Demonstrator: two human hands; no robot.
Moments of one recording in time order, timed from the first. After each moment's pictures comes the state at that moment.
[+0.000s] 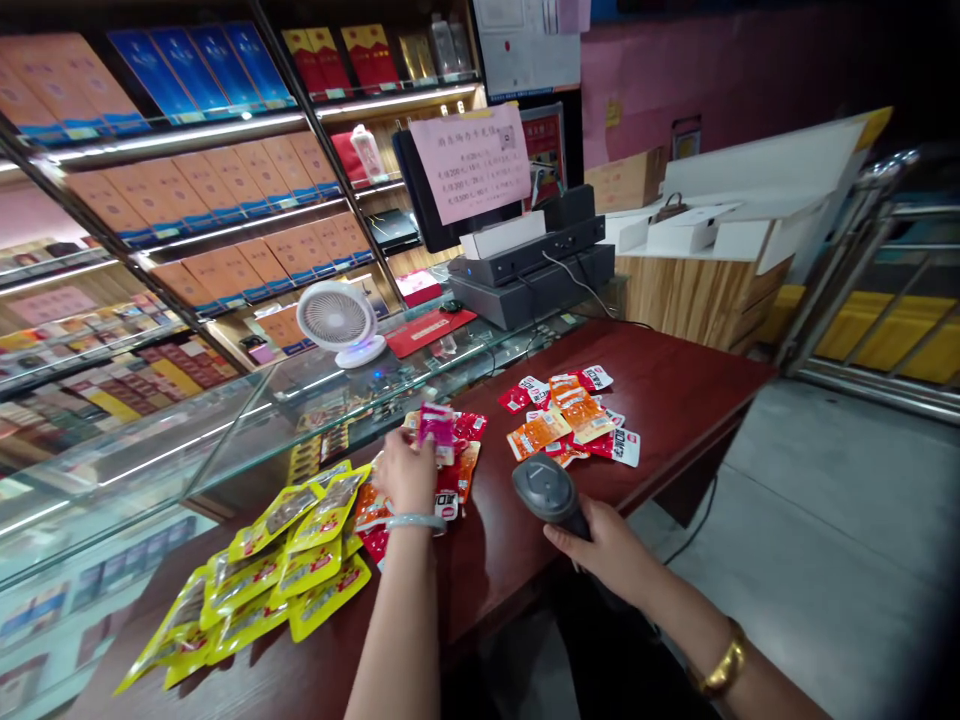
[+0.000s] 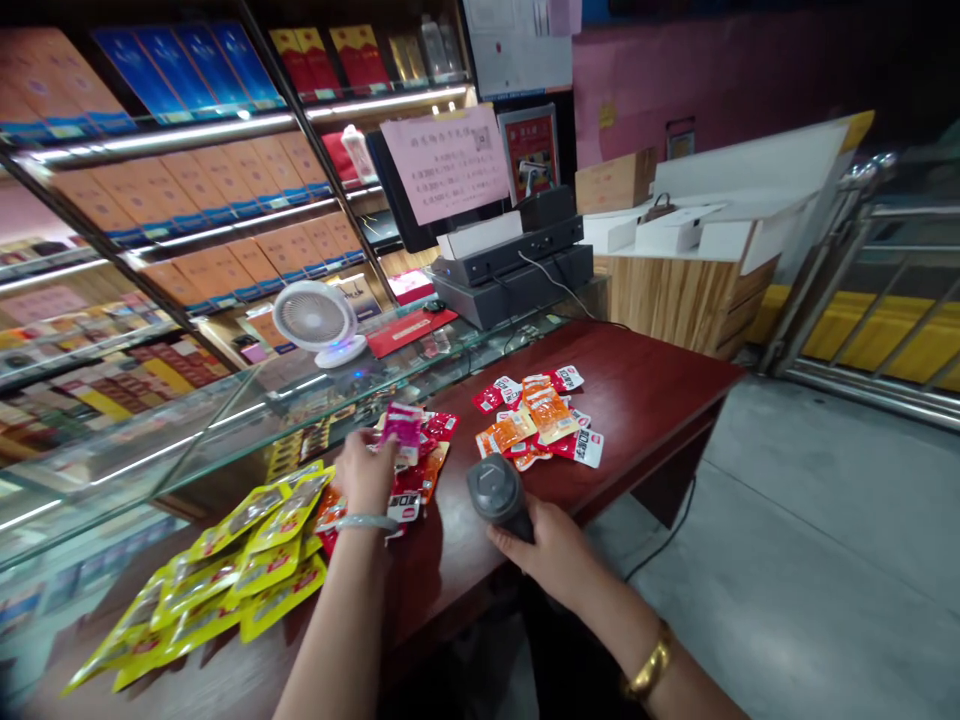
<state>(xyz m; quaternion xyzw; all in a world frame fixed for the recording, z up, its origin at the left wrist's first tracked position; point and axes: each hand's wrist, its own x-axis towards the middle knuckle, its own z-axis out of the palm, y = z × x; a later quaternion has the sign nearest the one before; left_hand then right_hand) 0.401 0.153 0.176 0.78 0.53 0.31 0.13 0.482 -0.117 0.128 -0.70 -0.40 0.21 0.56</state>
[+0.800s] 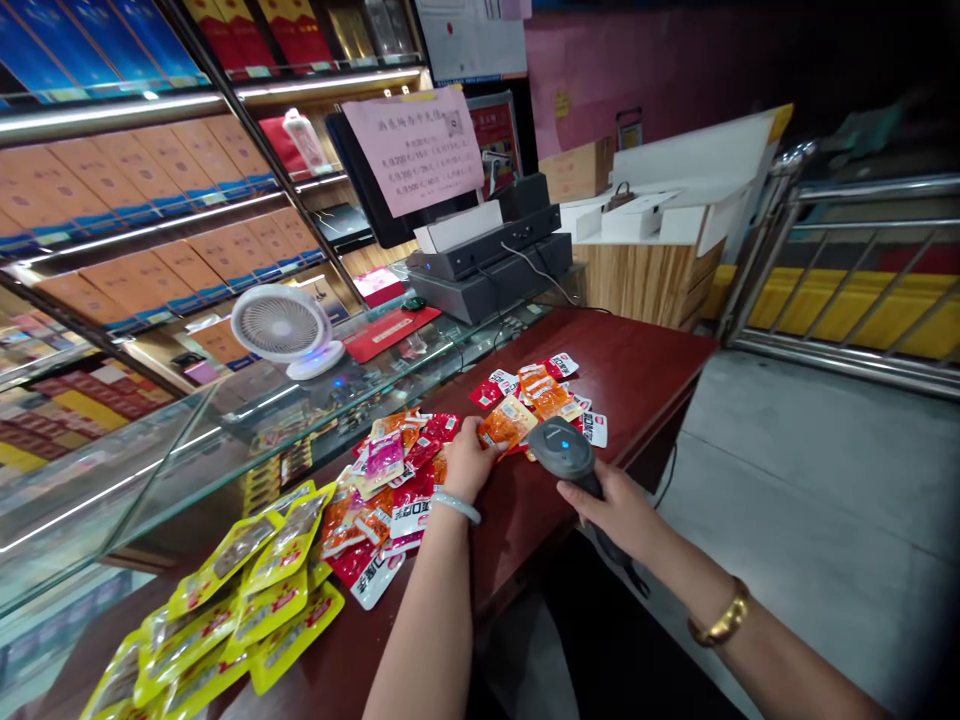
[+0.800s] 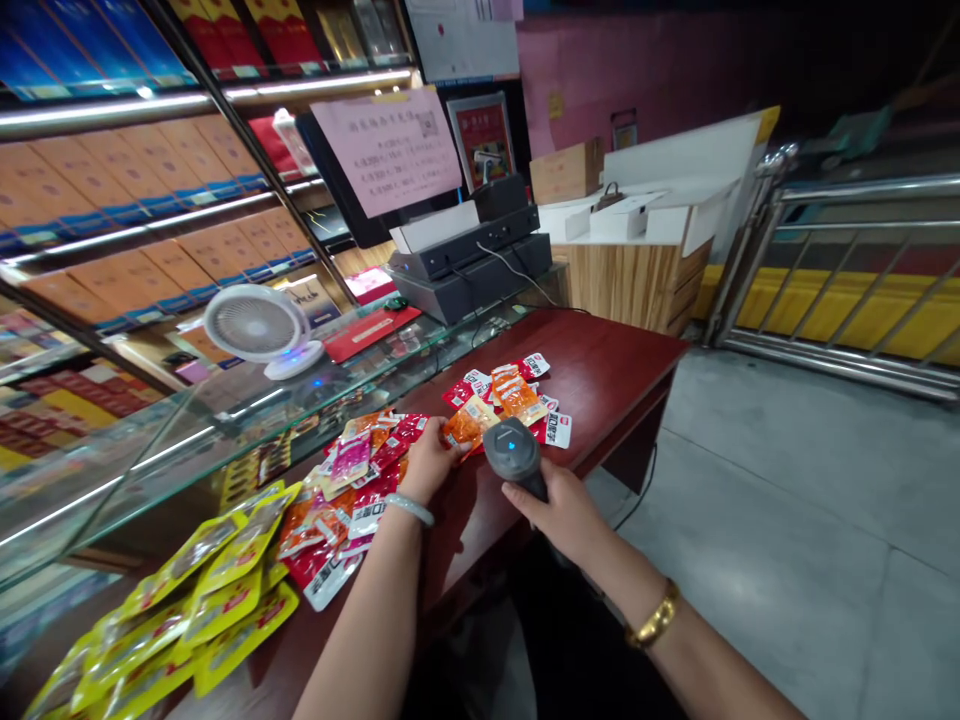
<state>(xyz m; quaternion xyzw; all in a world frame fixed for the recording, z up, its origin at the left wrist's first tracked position) 0.476 0.101 0.134 0.93 0.29 0.10 0.22 0.507 -0.146 0.135 -0.77 -0.30 0.15 0.54</state>
